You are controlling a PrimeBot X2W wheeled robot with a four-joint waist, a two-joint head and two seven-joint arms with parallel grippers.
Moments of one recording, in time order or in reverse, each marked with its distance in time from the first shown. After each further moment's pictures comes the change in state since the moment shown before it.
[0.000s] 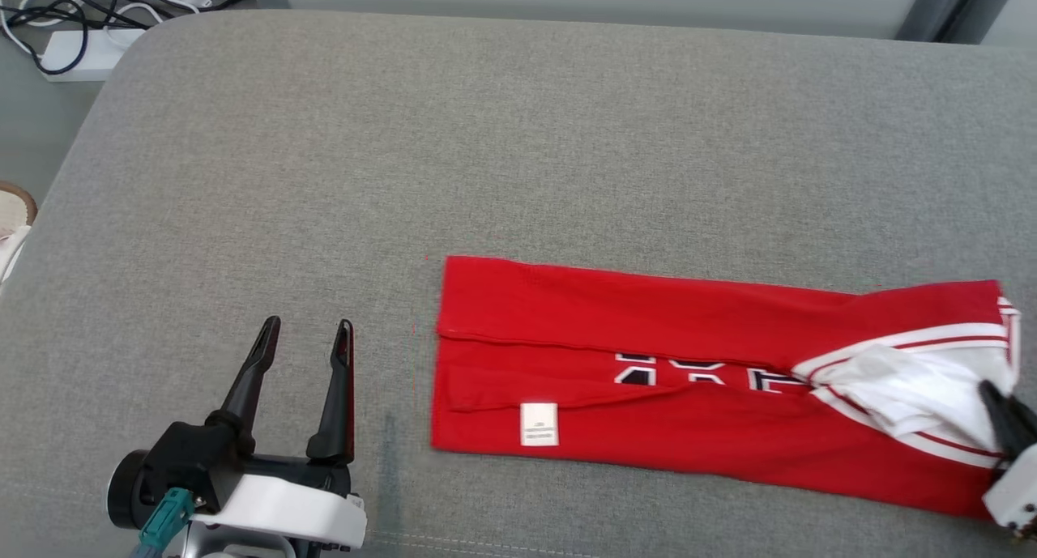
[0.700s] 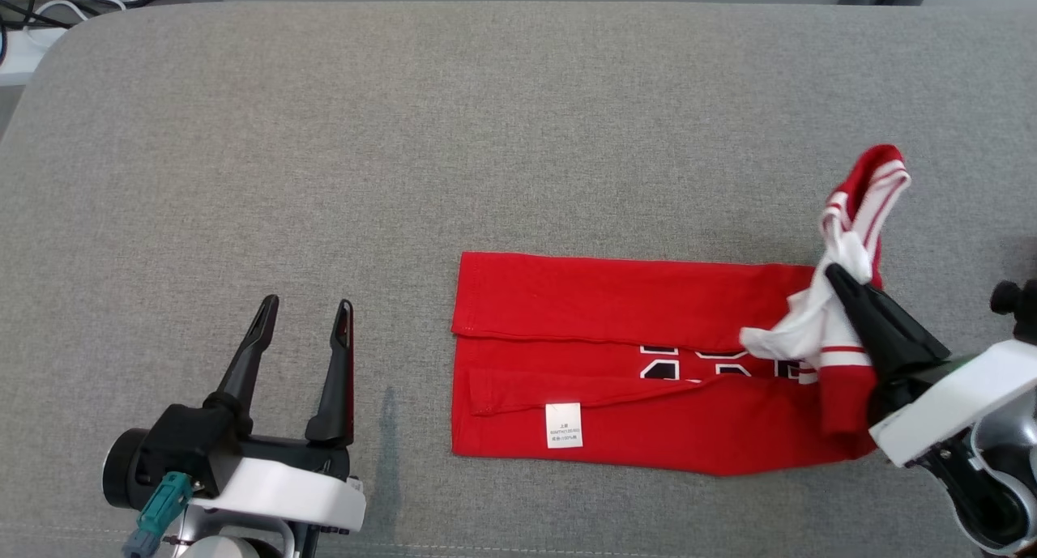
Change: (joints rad) left arm -0.038 0.011 -0.004 -0.009 0.010 0.002 0.009; right arm 0.007 0.032 0.048 -0.558 0.134 -0.008 0.149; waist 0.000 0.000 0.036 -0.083
